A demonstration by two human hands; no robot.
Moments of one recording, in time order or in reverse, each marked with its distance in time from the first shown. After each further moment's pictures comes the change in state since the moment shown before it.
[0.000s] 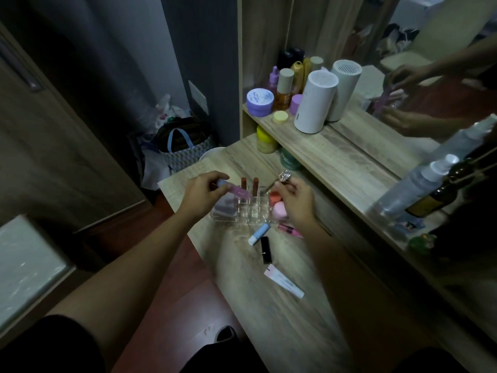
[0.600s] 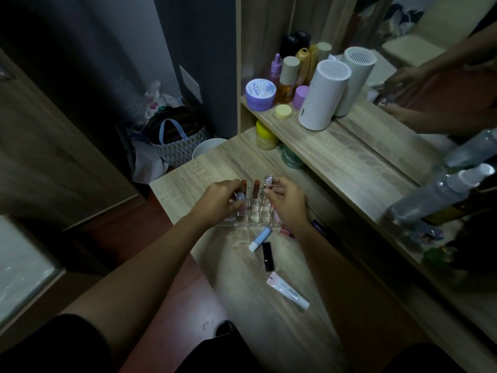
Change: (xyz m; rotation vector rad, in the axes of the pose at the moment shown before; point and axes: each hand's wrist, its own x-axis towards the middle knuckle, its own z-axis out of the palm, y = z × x) left_hand 0.023 -0.007 0.031 0.258 -0.263 0.245; right_hand 0.026 0.015 0.025 -0.259 -0.034 -0.046
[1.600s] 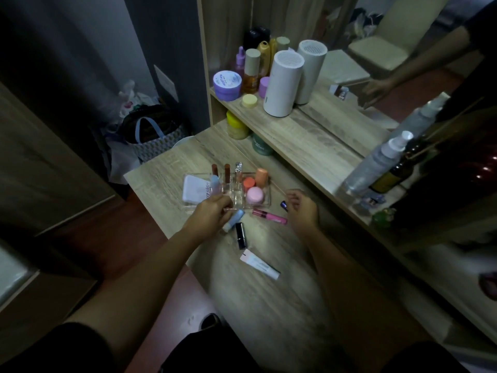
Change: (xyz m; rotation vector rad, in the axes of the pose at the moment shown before) left_hand -0.046 0.035 0.054 -0.010 -0.013 0.058; right_hand -0.054 0.064 -0.074 -0.237 0.142 0.162
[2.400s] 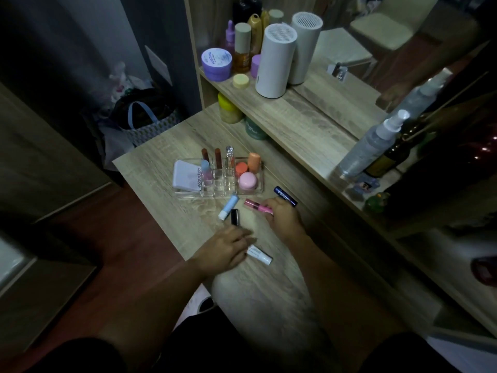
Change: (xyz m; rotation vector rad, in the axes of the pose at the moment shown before) left_hand -0.087 0.047 0.072 0.122 -0.103 0.452; right_hand -0.061 0.027 0.003 -0.419 -0.281 -0.276
